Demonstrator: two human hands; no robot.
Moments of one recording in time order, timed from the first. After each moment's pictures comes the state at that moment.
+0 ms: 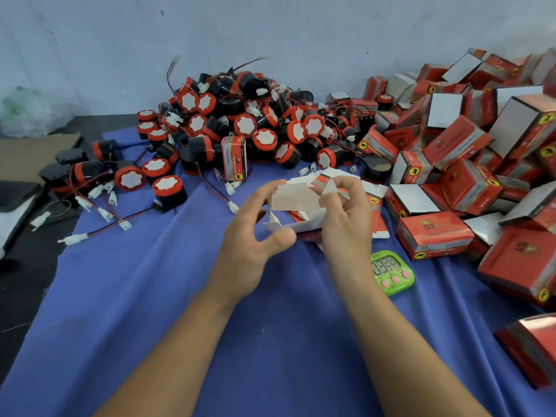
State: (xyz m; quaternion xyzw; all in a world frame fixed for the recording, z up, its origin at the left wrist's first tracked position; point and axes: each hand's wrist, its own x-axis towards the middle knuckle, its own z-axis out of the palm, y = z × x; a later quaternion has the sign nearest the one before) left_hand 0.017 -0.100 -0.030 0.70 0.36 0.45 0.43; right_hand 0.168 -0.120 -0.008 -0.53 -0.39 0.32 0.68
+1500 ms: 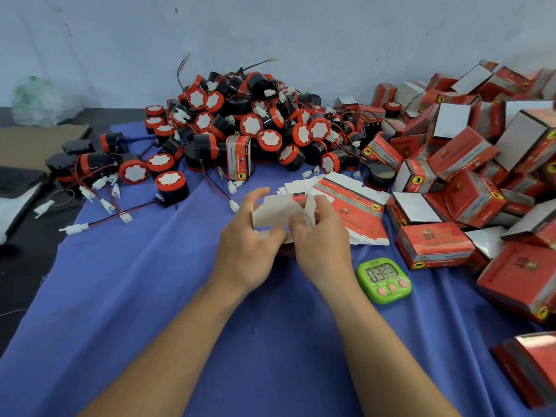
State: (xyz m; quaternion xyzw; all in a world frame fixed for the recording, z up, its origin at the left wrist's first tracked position) left_hand 0.029 -0.101 -0.033 0.64 0.52 0.45 0.34; right_hand 0.160 -0.117 -0.023 -0.62 -0.51 0.27 0.53
